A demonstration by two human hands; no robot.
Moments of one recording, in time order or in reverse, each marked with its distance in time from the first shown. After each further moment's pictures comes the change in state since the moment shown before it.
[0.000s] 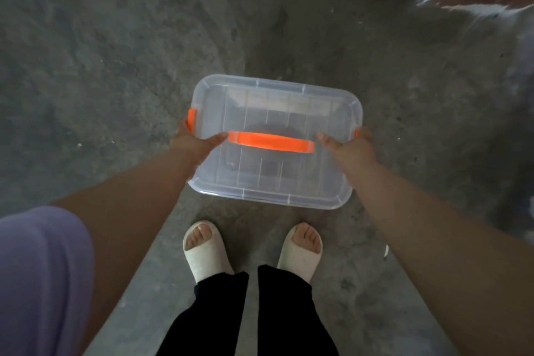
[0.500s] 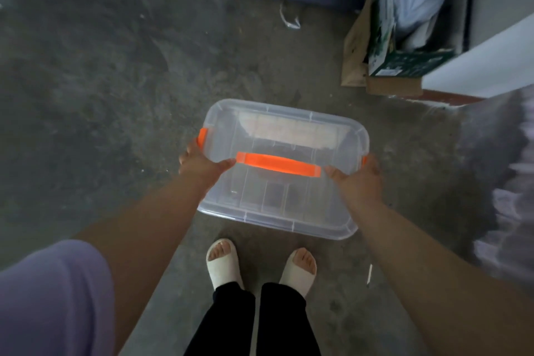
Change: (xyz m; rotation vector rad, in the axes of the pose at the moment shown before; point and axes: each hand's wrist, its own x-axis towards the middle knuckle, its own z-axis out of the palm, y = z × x) left_hand -0.137 0.075 -0.138 0.044 0.138 0.082; right_hand -0.173 -0.116 -0.086 -0.123 0.104 -0.207
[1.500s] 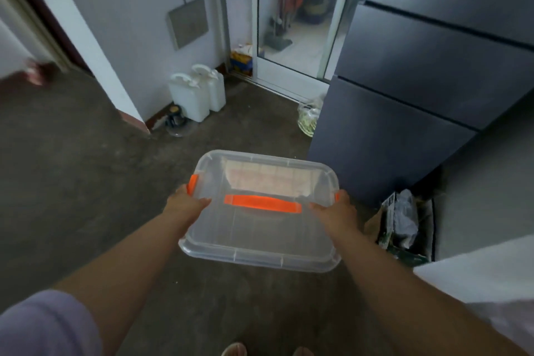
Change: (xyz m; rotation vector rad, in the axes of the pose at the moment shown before) left_hand -0.242 0.007 -0.429 -0.405 0.262 0.014; right_hand -0.336 -0.320 -0.113 -0.146 -0.102 -0.529
